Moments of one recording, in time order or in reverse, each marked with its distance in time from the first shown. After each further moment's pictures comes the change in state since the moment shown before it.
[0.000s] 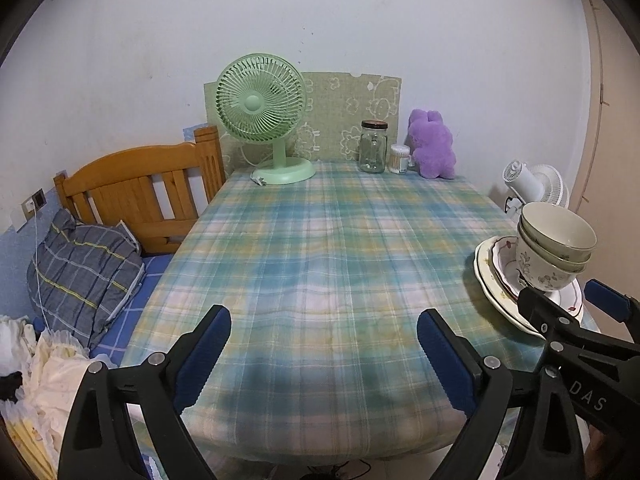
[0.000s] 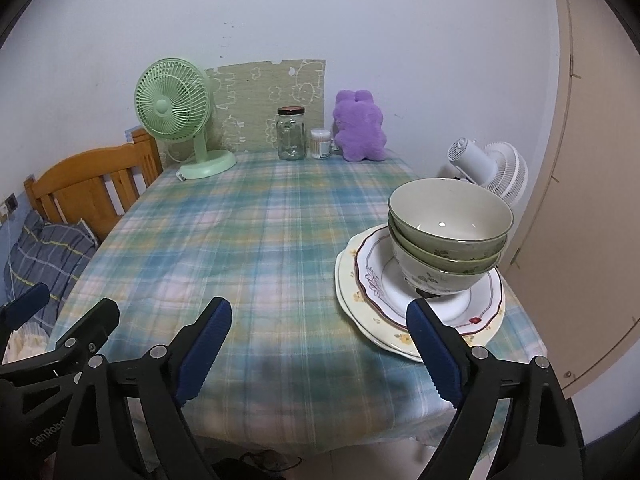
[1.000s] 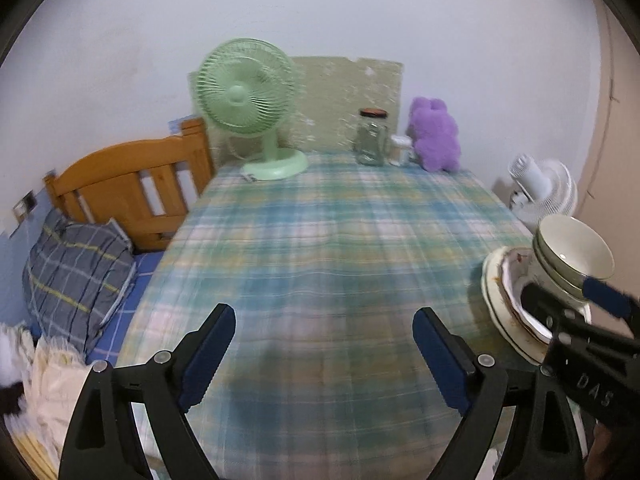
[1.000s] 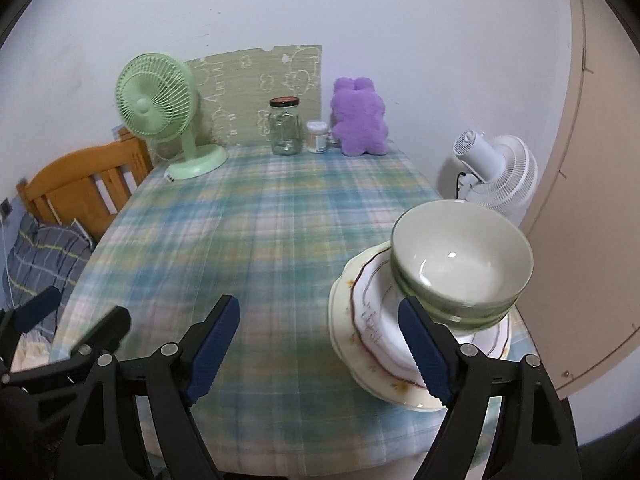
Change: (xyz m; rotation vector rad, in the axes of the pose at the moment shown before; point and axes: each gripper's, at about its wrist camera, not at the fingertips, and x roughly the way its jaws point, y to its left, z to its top) left arm 0.039 -0.011 0.033 -0.006 0.060 0.010; right arm 0.038 -0.008 0.046 0.004 0.074 0.010
